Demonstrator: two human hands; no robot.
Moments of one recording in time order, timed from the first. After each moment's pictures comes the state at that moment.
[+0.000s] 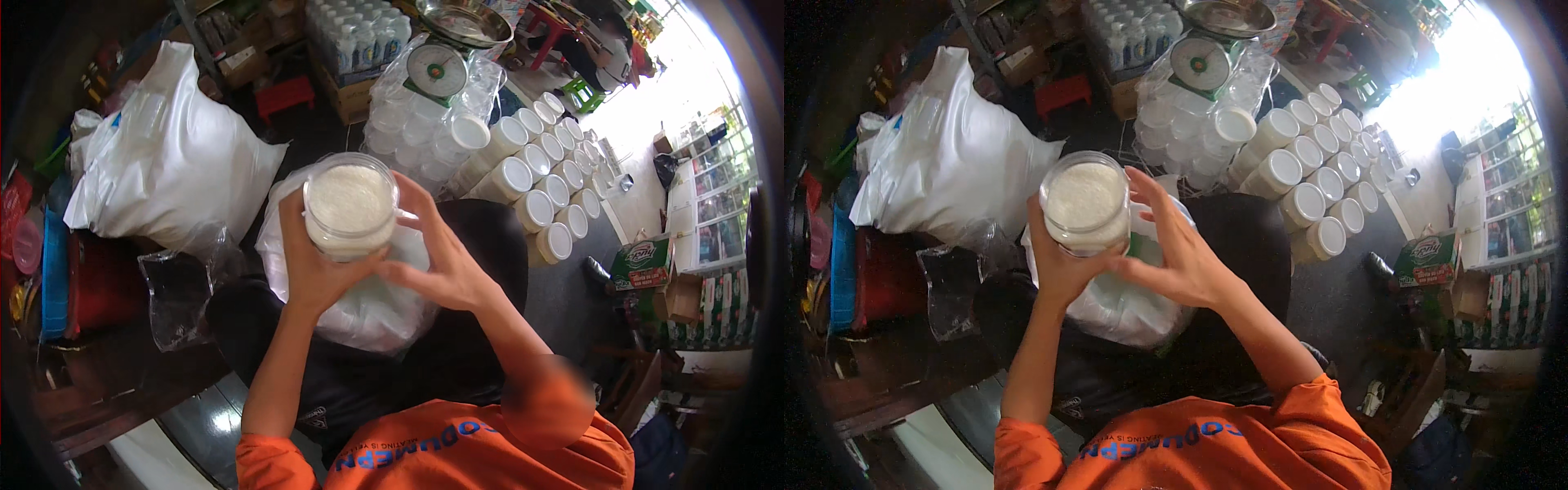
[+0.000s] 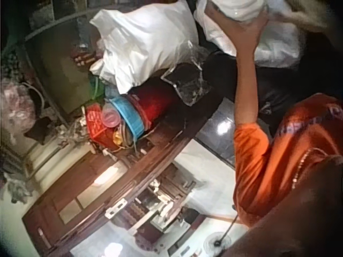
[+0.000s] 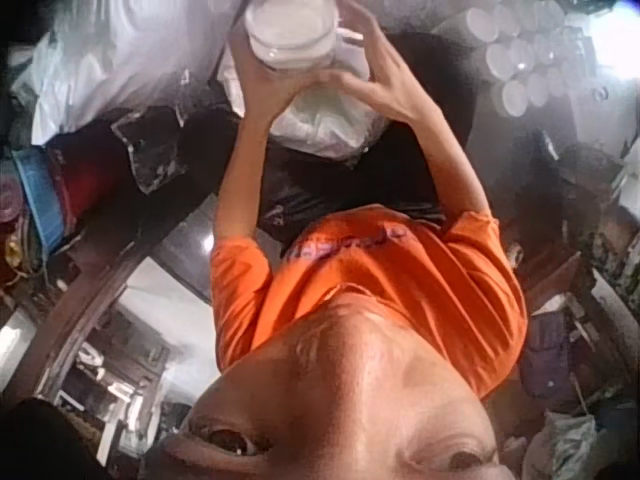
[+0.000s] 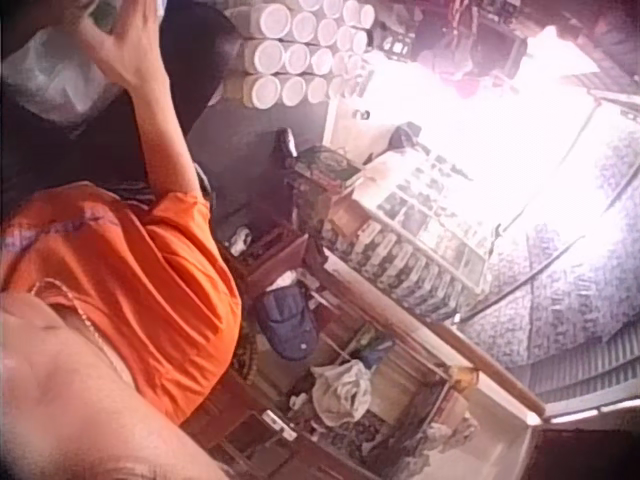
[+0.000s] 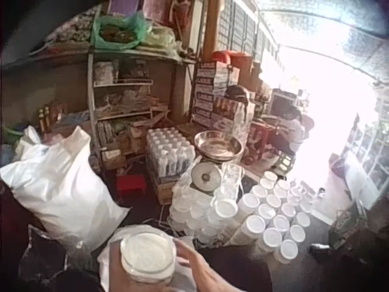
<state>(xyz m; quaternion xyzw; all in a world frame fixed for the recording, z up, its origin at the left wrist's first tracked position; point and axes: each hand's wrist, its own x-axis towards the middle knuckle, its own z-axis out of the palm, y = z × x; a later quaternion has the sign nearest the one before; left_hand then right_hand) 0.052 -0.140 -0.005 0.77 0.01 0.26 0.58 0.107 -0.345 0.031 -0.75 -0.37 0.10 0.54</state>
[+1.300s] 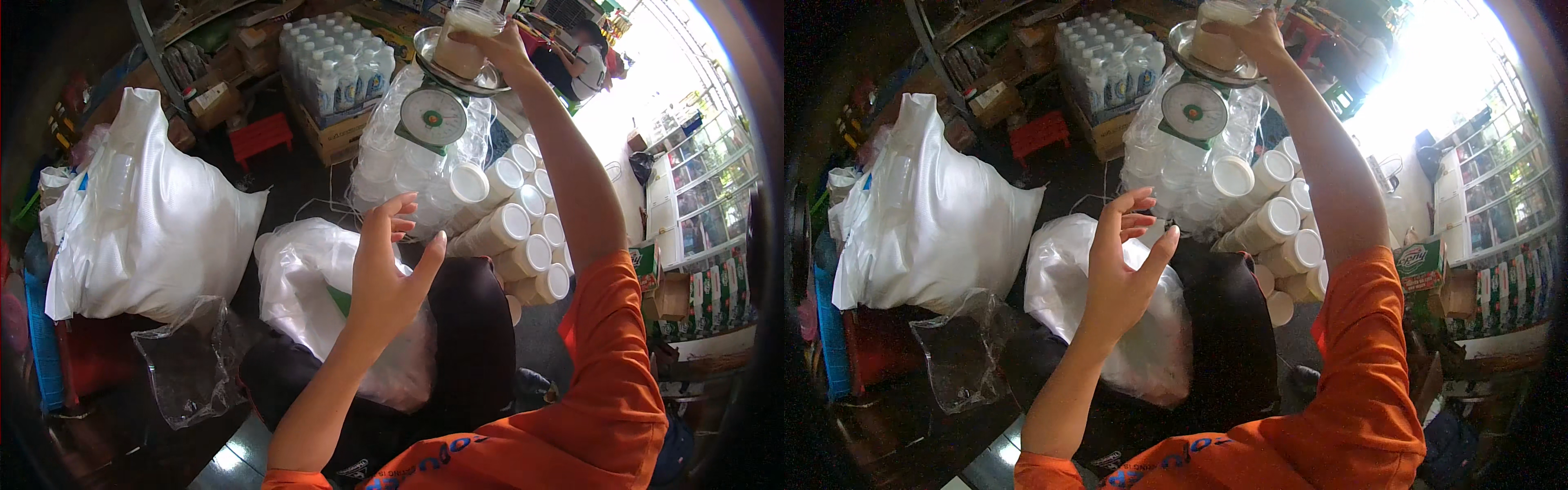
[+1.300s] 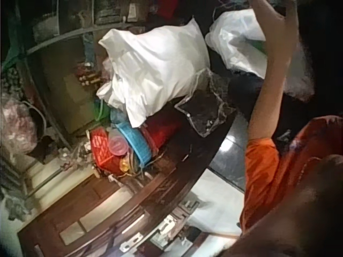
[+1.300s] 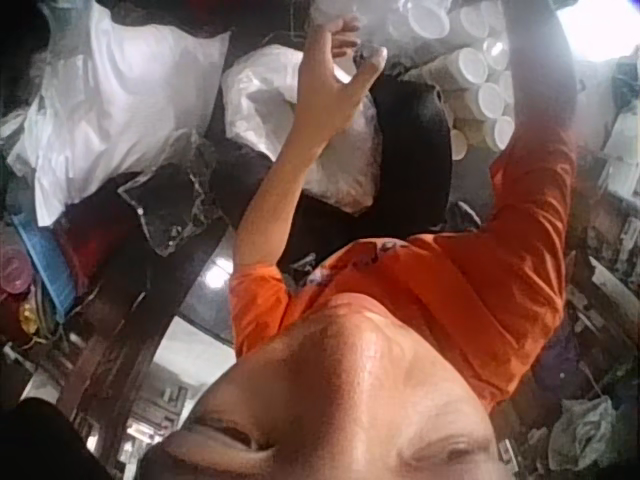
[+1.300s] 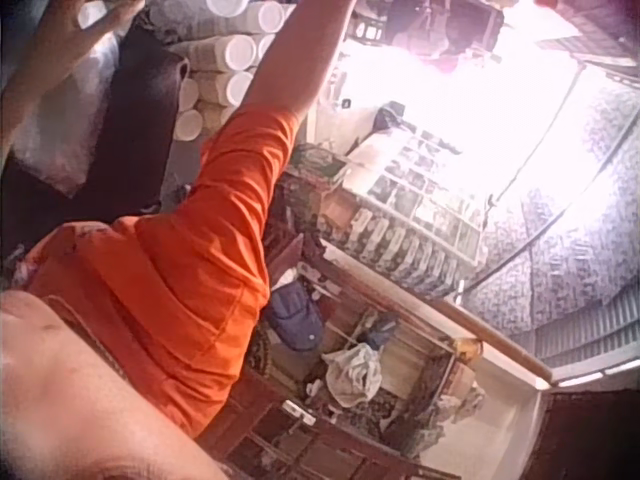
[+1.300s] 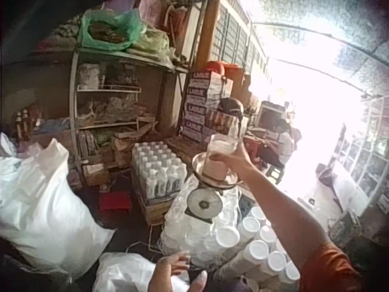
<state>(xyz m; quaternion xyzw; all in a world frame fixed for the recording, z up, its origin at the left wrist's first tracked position) 0.161 -0.171 0.031 0.73 -0.05 0.17 0.66 0.528 -0.366 0.132 -0.75 -0.31 -0.14 0.57</state>
